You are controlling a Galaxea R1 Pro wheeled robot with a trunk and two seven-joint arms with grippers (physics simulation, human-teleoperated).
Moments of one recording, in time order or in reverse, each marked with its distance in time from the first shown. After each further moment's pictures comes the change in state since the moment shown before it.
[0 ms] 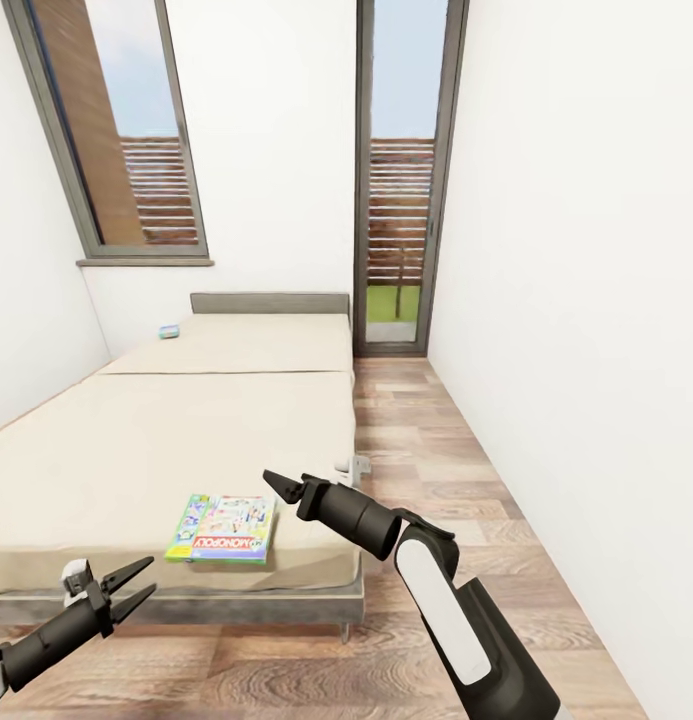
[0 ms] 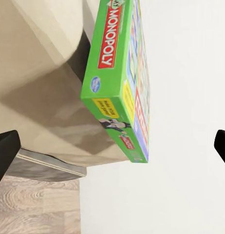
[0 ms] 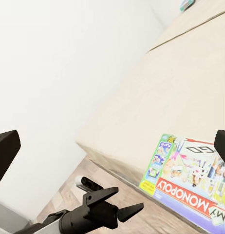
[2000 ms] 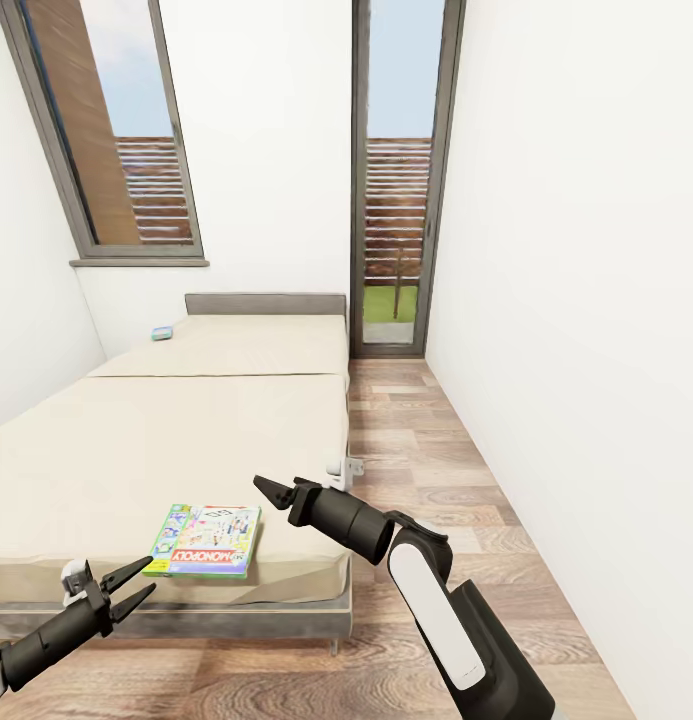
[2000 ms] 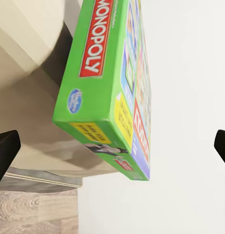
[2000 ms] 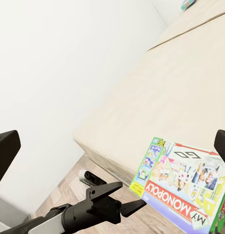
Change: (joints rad) left arm 0.000 0.001 0.000 -0.001 0.001 0.000 -0.002; right arm 0.000 0.007 0.030 0.002 0.009 -0.003 -0.001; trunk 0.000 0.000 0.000
